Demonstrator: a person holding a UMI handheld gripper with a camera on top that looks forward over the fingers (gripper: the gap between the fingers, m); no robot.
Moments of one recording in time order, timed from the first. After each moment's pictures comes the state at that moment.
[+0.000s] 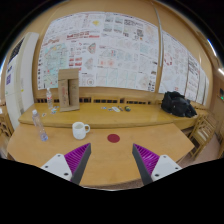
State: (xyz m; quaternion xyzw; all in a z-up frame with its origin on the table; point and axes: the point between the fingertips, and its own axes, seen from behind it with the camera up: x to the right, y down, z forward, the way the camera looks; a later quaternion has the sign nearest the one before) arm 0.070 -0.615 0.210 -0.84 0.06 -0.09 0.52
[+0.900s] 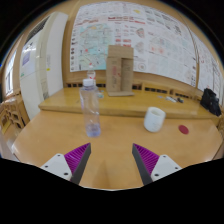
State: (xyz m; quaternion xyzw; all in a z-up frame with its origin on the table) arm -0.270 -0.480 0.042 -0.86 -0.03 0.00 0.50
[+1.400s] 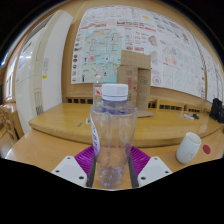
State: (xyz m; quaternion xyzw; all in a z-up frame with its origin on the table) arm -0.361 -0.277 0.033 -0.81 -0.03 0.00 0.59
